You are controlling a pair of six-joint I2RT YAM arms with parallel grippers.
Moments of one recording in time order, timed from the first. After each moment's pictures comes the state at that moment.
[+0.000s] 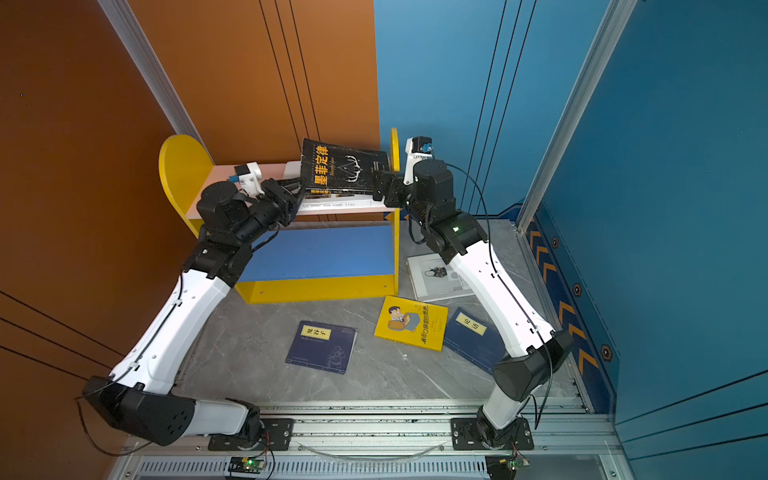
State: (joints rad) left arm -0.26 1.38 1.55 -0.10 0.30 -1.22; right arm 0.54 1.67 1.99 -0.45 0.12 0.36
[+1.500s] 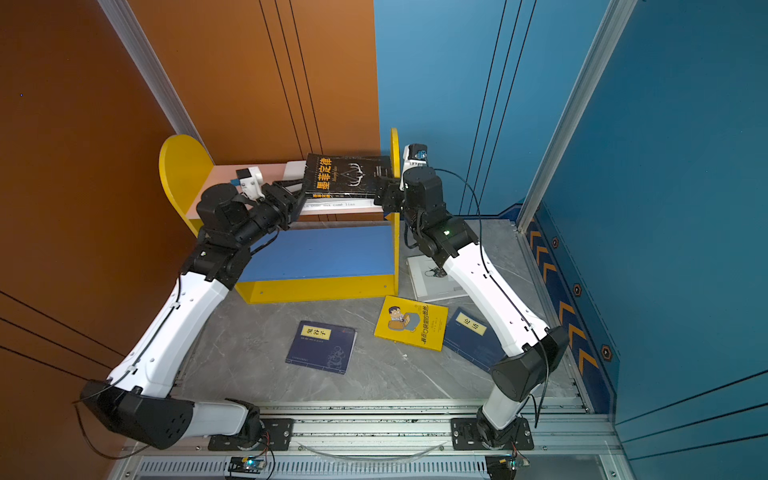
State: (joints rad) left arm -0.25 1.35 1.53 -0.14 0.31 -1.22; right arm 0.58 1.67 1.94 -0.42 0.28 0.33
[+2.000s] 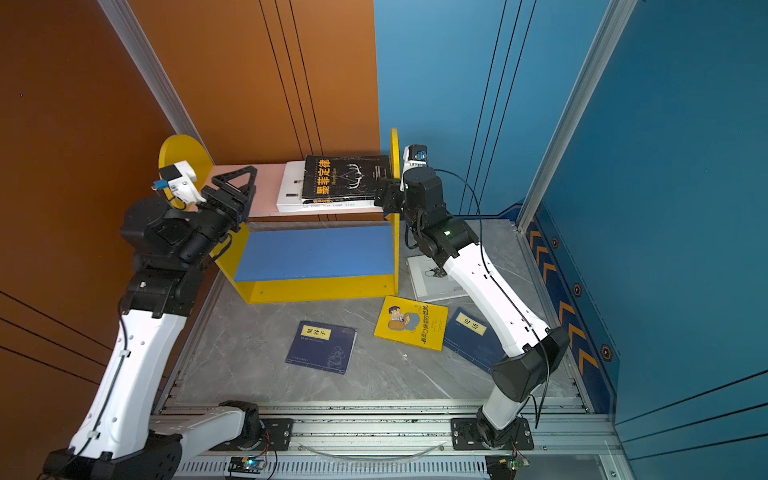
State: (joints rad) left arm -0.12 1.12 1.53 -0.22 0.24 -1.05; right arm 0.58 1.67 1.95 -0.45 0.27 0.32
